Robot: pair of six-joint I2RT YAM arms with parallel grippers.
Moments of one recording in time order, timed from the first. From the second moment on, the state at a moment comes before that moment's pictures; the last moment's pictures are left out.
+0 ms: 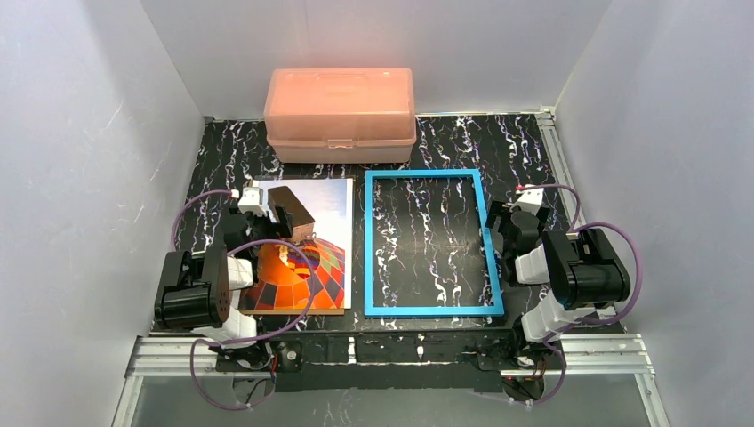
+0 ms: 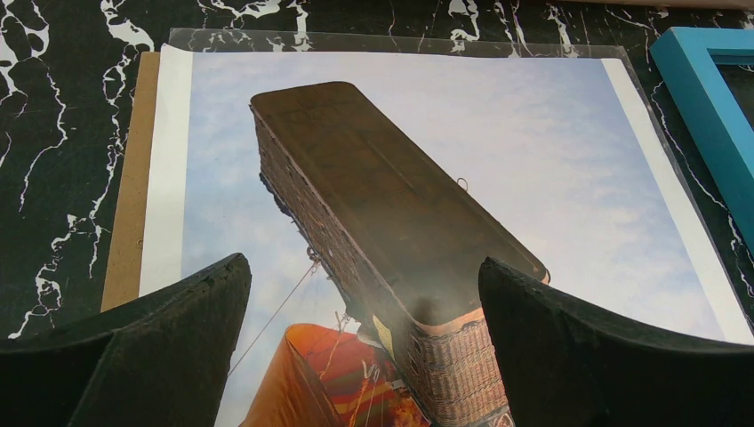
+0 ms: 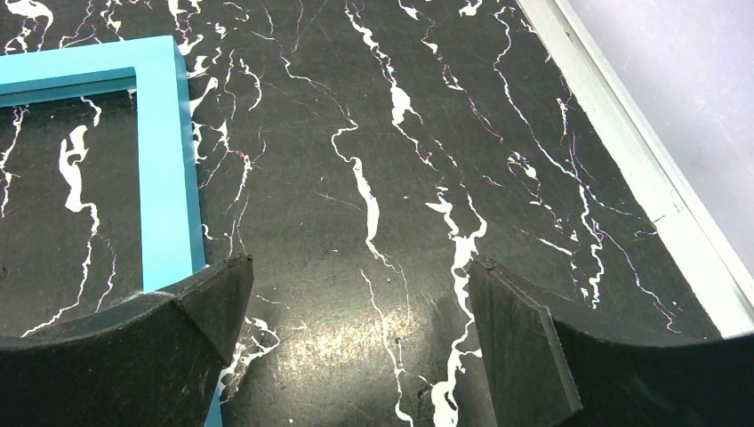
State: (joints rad) left arm 0.11 1.50 0.27 0.93 0.27 -0.05; right arm 0.09 1.61 0.26 1.09 0.32 0.02
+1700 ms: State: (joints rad) left arm 0.33 1.43 1.48 -1.18 0.33 0.05; right arm 0.90 1.83 1.28 -0.35 0.38 0.52
